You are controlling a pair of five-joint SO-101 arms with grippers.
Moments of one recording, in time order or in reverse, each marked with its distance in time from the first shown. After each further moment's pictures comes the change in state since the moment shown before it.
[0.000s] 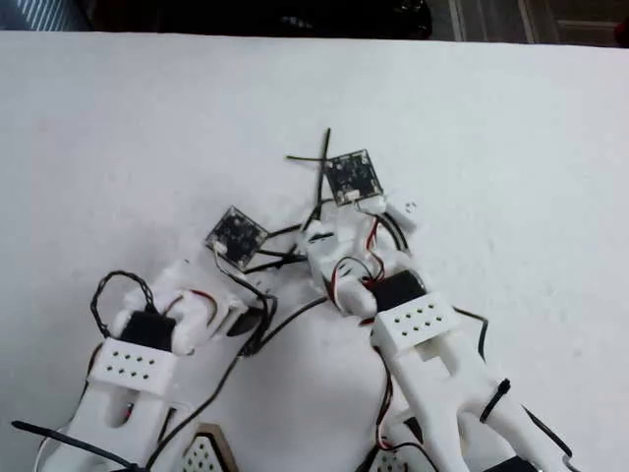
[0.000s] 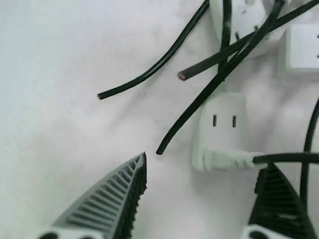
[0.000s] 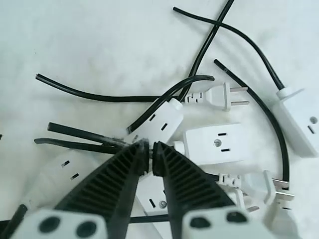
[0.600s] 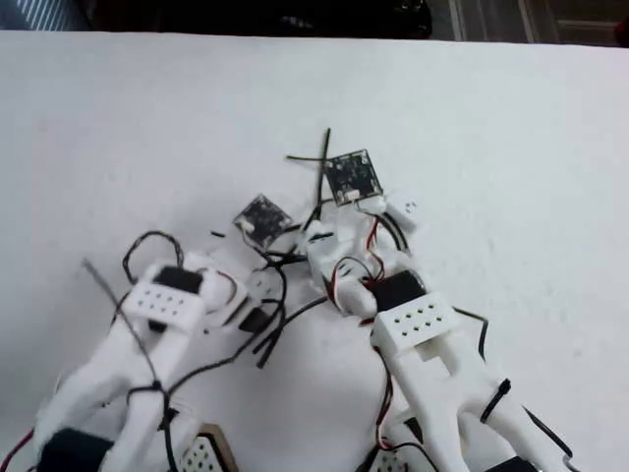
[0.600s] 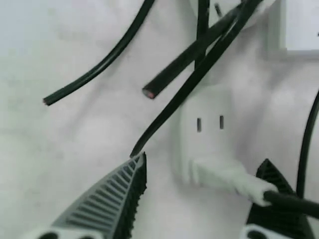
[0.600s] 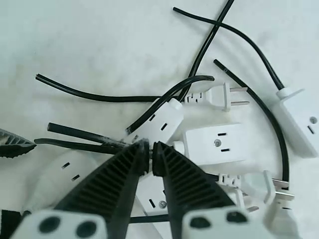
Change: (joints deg) left arm 2.4 30.3 -15.4 0.9 0.2; right arm 0.0 0.0 0.0 0.0 0.0
